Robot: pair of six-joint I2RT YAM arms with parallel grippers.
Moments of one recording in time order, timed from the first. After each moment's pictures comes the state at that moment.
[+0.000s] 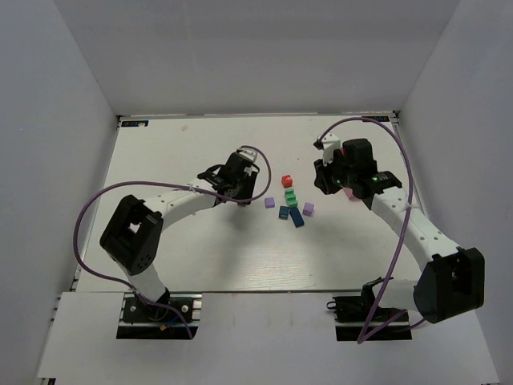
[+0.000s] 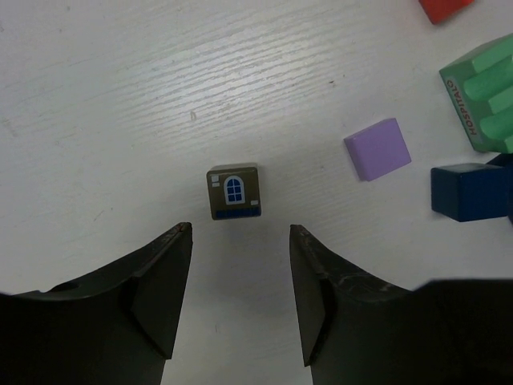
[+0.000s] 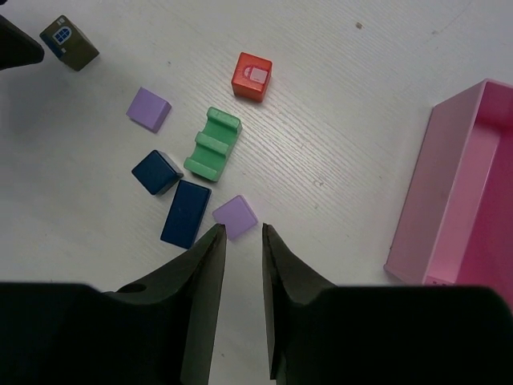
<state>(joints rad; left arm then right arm) -0.66 1.69 1.14 -0.33 -0.20 -0.26 0.35 1.27 1.02 -0.44 -0.26 -0.22</state>
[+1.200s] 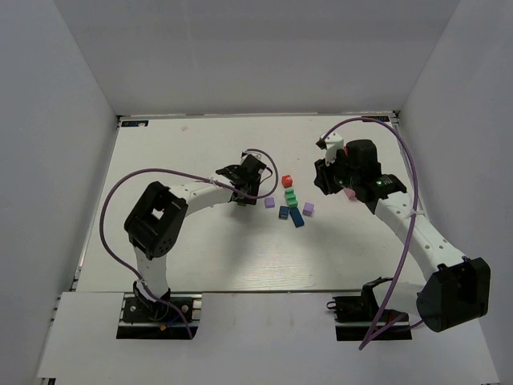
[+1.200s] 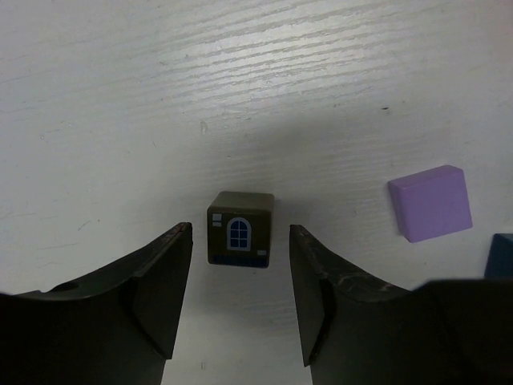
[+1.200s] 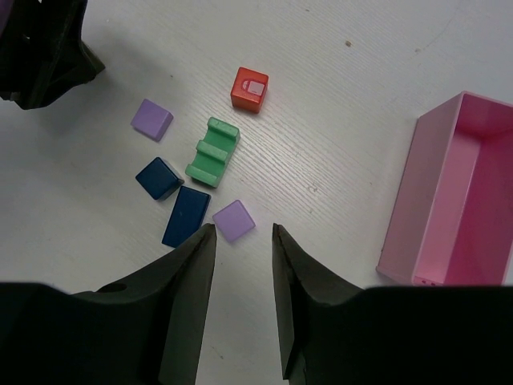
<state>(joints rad) -0.70 1.89 1.27 -0.40 -0.35 -0.36 0.35 1.22 1.00 -0.42 -0.25 -0.21</state>
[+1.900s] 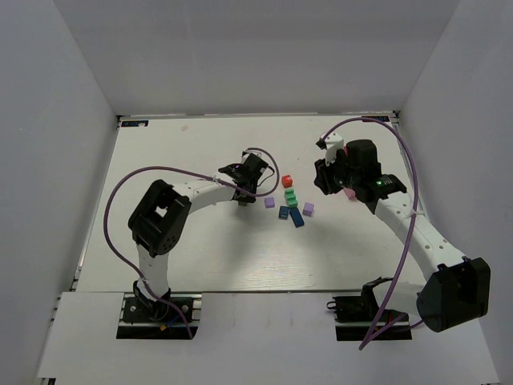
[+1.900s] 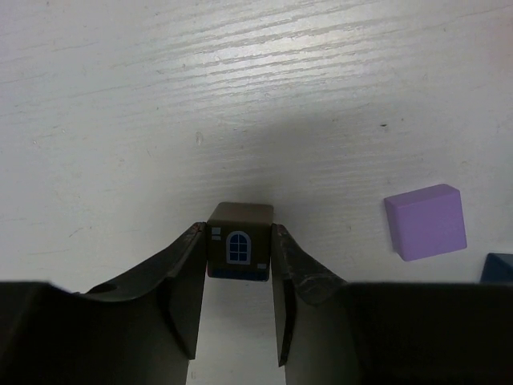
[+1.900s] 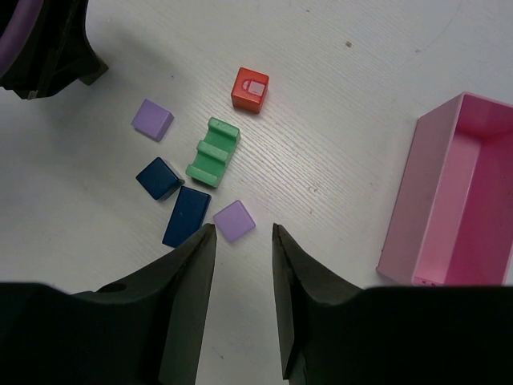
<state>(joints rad) -0.70 1.93 1.31 -0.42 -0.37 -0.40 0.35 1.22 1.00 -0.42 -0.26 -0.21</state>
